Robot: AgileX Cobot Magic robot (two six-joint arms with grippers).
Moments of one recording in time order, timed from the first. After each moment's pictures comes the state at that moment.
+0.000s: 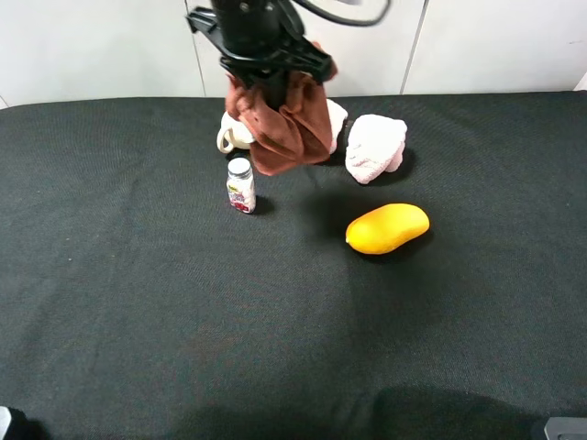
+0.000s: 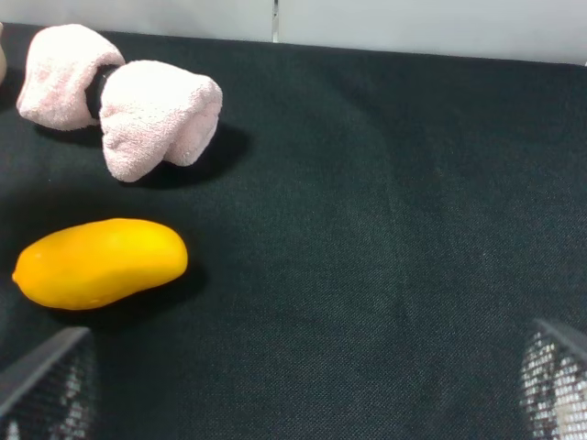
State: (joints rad) left arm -0.71 2.00 -1.81 0.07 1.07 -0.08; right arm 0.05 0.00 -0.54 0.07 1.12 -0.15
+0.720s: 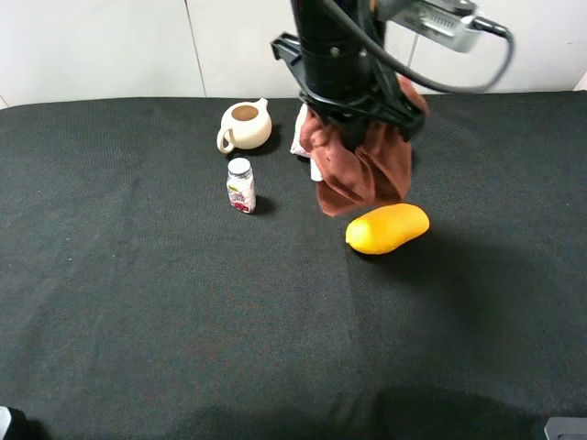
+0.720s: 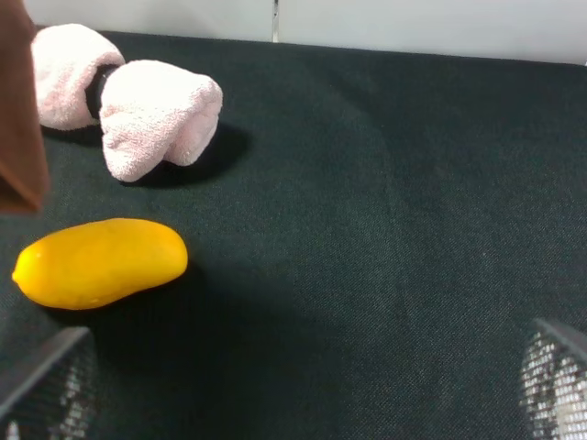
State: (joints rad) left arm -0.93 2.03 -1.84 0.07 1.03 -0.08; right arm 0.05 0.00 -0.54 0.07 1.12 -0.15
